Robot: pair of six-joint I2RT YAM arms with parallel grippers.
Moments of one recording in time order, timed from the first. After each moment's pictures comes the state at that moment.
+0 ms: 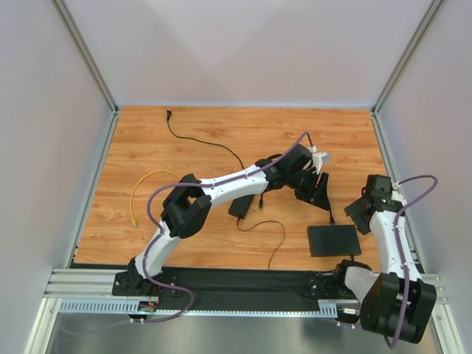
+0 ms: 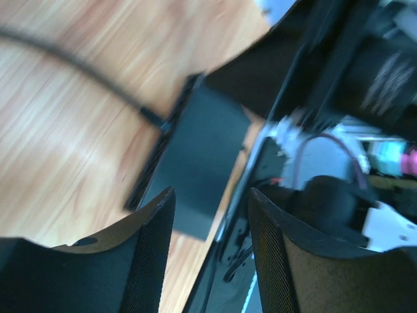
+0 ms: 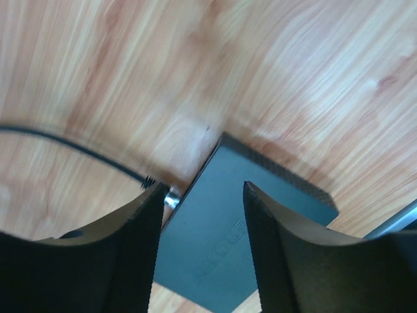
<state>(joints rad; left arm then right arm) -1.03 2.23 1.87 -0.33 0.48 -0.61 -0.28 1.01 0.65 -0.78 0.19 0.76</state>
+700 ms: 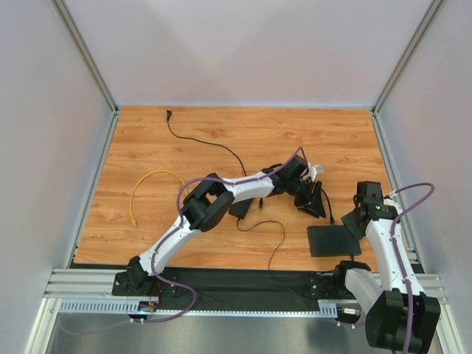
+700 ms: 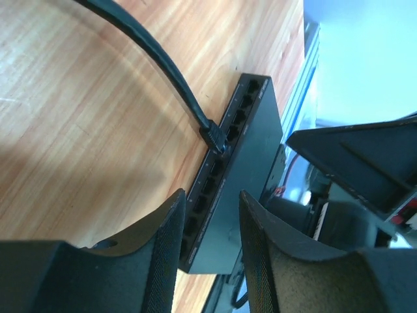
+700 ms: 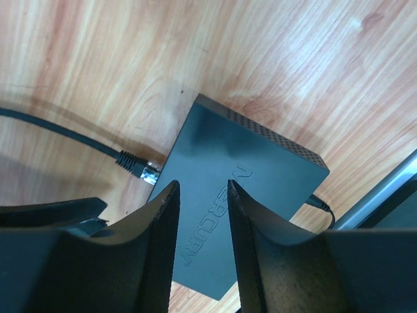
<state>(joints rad) -0.97 2.54 1.99 -0.13 0.76 -0.84 -0.13 0.90 0.61 -0.90 0.26 0.92</state>
